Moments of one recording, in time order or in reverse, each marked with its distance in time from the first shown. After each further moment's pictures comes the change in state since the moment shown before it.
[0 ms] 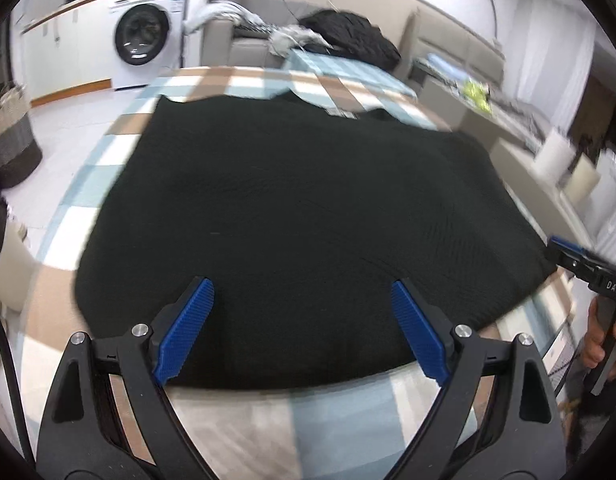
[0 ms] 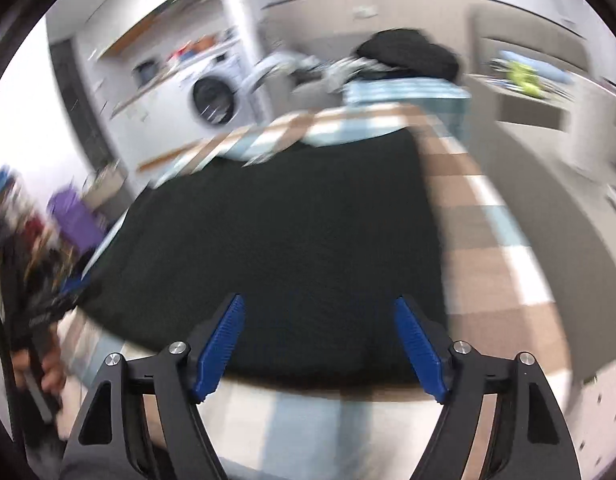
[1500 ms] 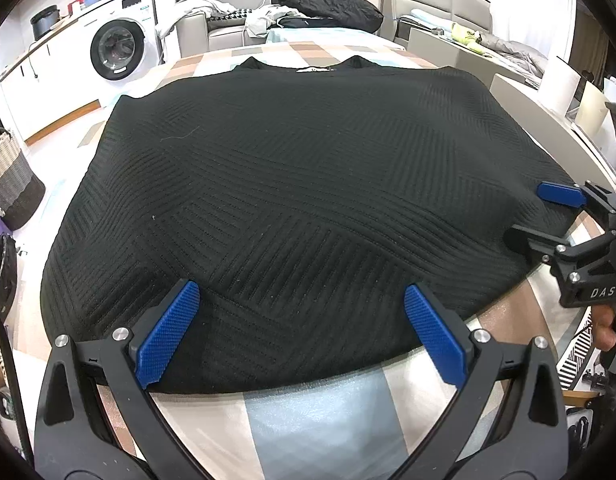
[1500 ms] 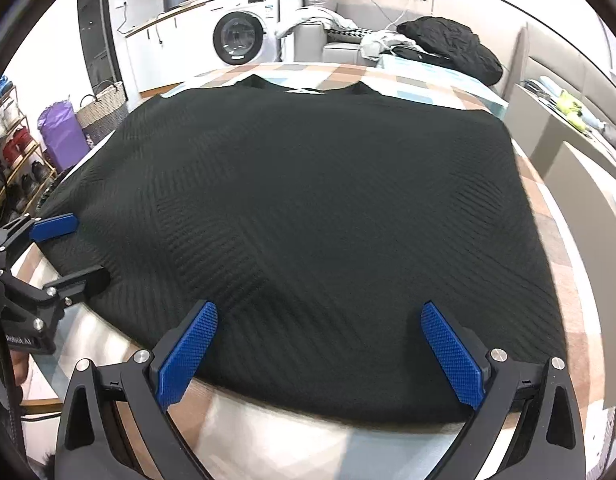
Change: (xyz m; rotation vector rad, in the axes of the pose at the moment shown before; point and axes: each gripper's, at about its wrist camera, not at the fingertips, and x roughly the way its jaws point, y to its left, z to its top) left arm 0.031 -0.035 -0.023 0.145 0.071 0.061; right arm 0.075 0.060 -0.022 -0.189 0.117 -0.102
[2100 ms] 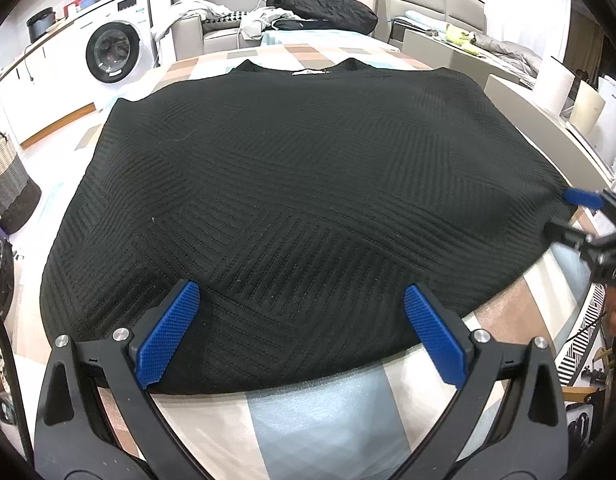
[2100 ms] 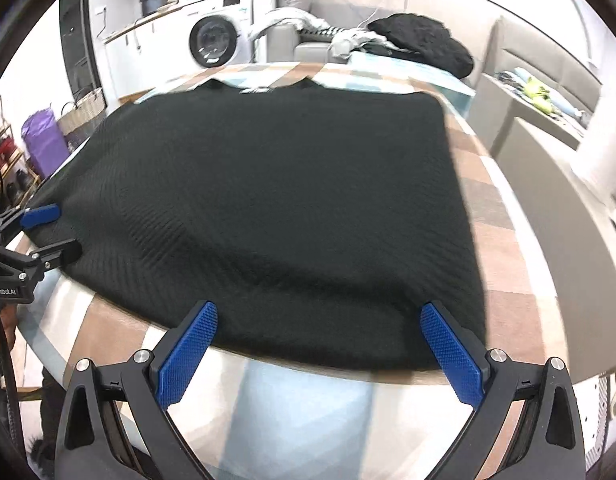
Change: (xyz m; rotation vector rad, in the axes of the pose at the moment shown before) left arm -0.005 0.003 -0.002 0.016 -0.012 -0.018; right arm -0.025 -0.048 -0.022 0.052 -0.018 -0.069
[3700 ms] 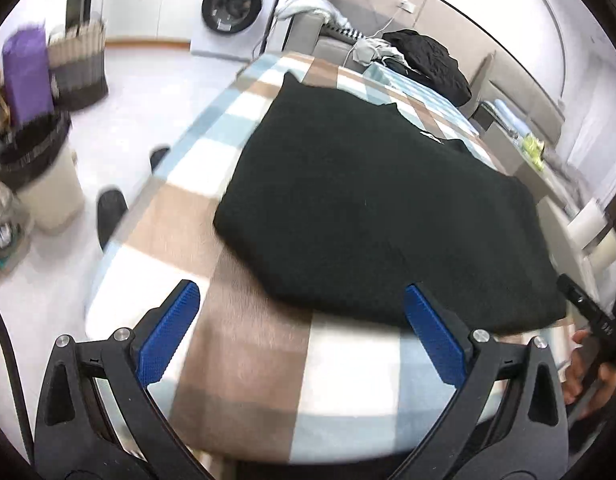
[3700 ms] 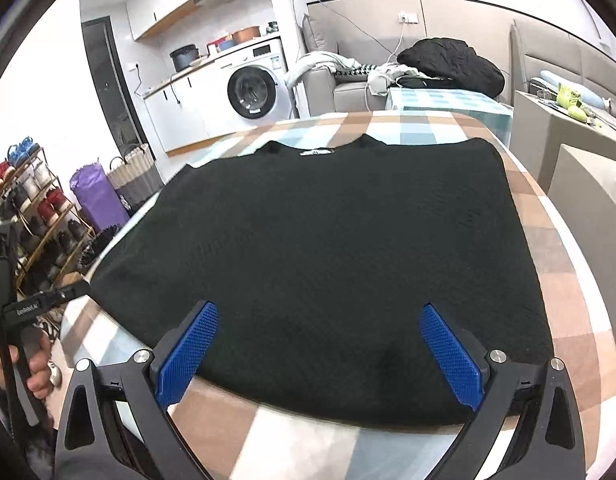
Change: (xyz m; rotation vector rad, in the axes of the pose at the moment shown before) left arm -0.081 0.120 -0.060 -0.504 -0.062 0.039; right arm -0.015 0.027 0.037 0.082 -0.146 0.246
